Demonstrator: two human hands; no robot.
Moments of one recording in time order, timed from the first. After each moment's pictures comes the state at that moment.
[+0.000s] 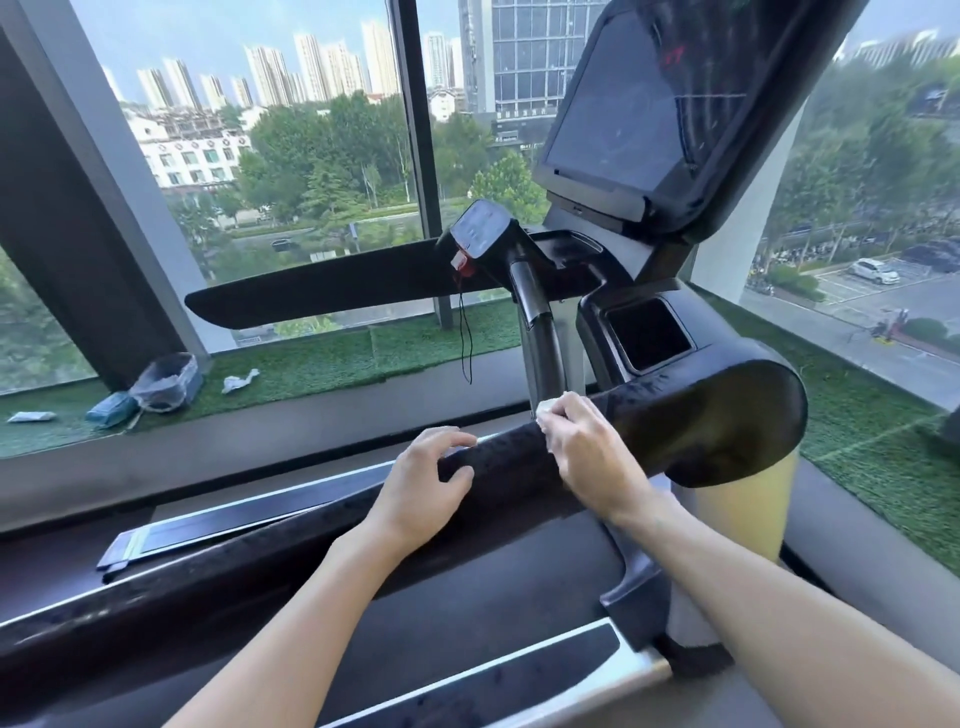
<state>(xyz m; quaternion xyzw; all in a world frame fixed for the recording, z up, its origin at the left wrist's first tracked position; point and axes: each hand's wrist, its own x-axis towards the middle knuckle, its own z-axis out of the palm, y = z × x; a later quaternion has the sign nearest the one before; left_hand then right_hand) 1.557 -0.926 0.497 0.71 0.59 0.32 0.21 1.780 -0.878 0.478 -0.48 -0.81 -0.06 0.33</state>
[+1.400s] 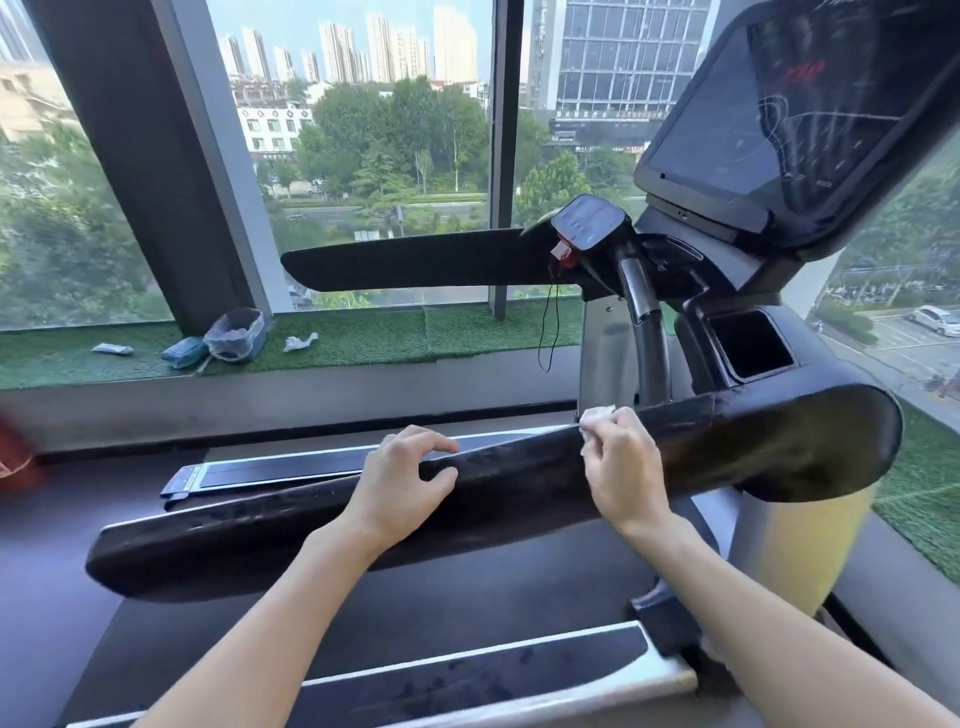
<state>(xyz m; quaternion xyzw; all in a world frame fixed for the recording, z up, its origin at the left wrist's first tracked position) 1.426 -0.987 0.487 0.67 0.63 0.35 0.19 1.677 -0.927 0.481 -0.56 -0.73 0.02 0.39</state>
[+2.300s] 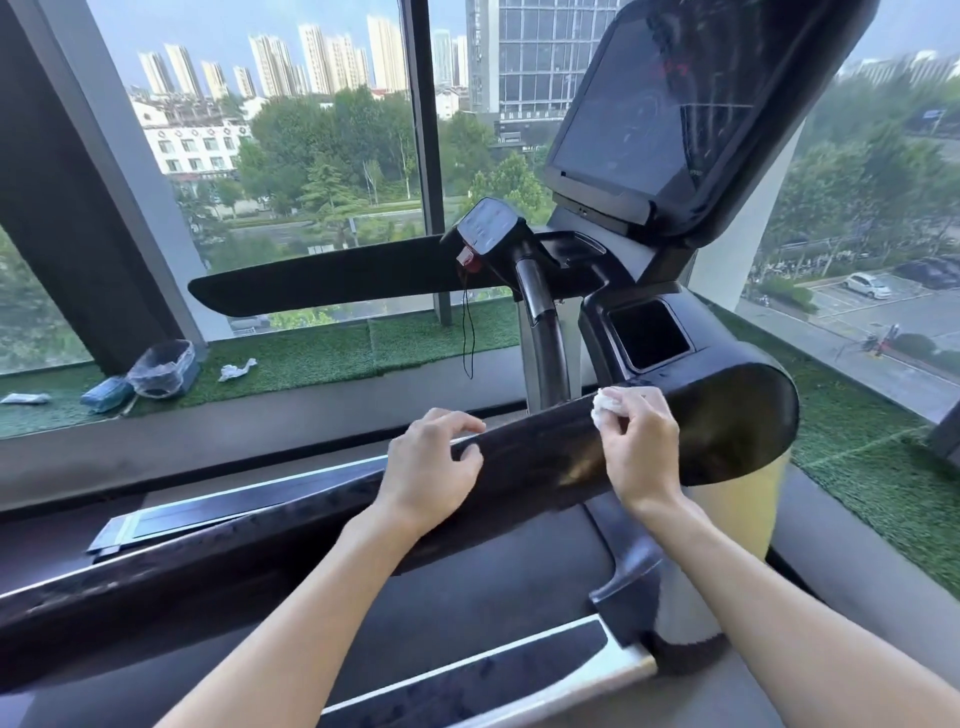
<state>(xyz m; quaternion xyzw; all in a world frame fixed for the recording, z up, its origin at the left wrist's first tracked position) 1.571 -0.940 0.520 0.68 0.63 0.33 0.20 1.798 -0.896 0.486 -0.59 -0.62 0.04 0.52</state>
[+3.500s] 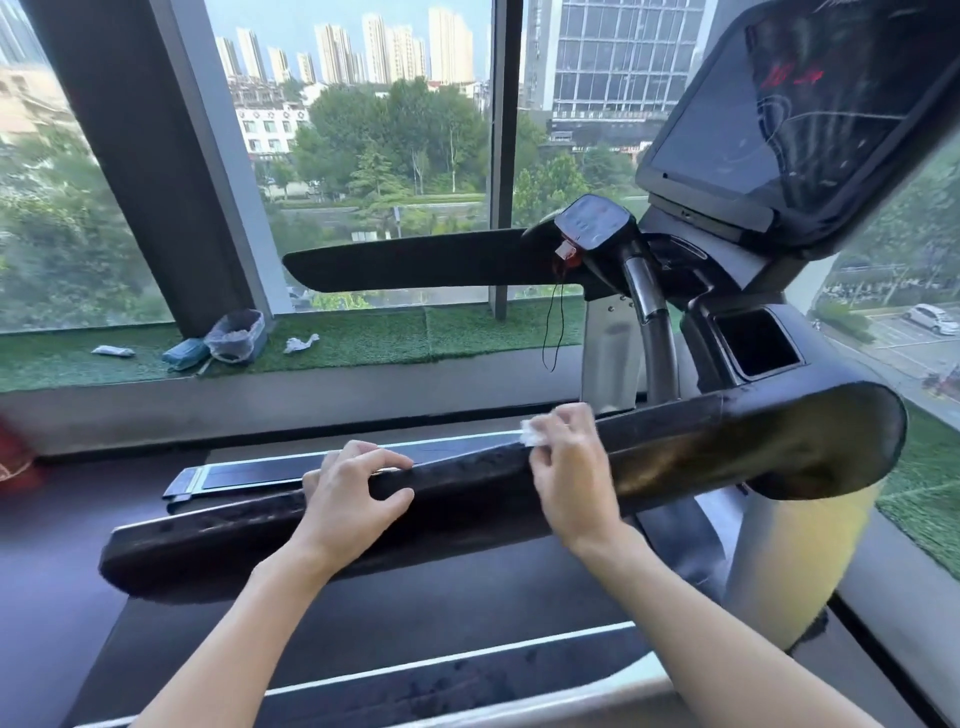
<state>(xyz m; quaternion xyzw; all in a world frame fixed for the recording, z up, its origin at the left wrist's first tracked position) 1.380 -1.011 0.477 0.62 0.70 0.33 0.12 1.620 -0.952 0.479 -0.51 -0.75 0.05 0.42</state>
